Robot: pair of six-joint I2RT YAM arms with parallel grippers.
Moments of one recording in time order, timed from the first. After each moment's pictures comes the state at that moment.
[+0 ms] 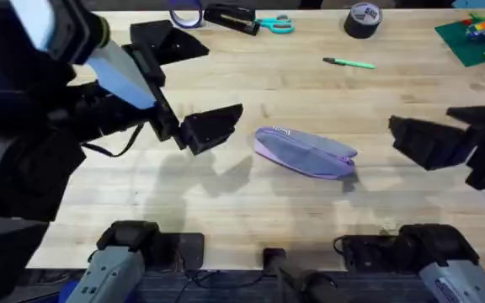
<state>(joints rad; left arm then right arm) -0.02 0.75 0.75 -0.50 0.85 0.62 0.00 0.46 0.90 -1.05 -0.23 0.01</state>
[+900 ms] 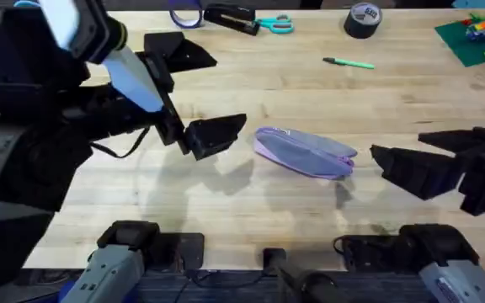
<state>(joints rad) -0.04 0.79 0.75 -0.55 0.87 0.65 -0.01 0.46 0.91 -1.20 -0.38 0.00</state>
